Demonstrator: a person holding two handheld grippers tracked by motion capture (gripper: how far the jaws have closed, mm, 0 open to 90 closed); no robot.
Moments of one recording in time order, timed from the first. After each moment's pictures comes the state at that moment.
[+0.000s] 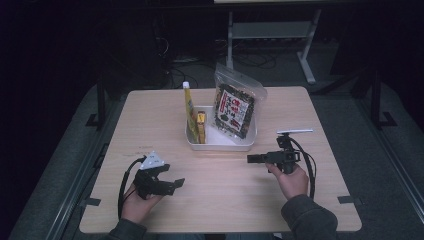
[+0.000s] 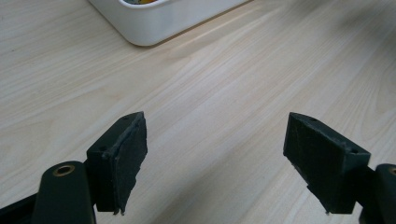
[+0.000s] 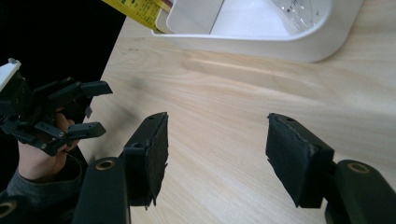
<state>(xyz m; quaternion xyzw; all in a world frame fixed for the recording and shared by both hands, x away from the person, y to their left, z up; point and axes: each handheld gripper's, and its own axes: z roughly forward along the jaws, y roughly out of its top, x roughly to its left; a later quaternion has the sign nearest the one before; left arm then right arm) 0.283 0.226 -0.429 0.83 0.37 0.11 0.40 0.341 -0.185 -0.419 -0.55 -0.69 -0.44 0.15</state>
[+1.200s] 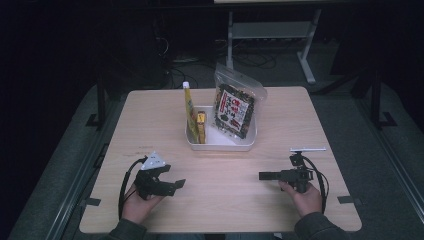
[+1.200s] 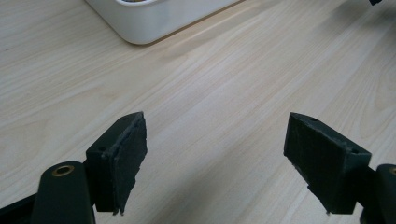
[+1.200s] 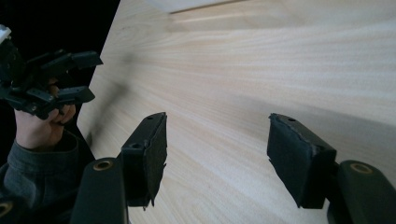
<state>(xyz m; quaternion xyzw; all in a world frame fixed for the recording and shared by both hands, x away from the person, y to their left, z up) 0.282 0.224 -0.430 0.84 0.37 0.11 0.39 0.304 -0.219 -0.453 -0.56 -0.68 -0.44 0.17</state>
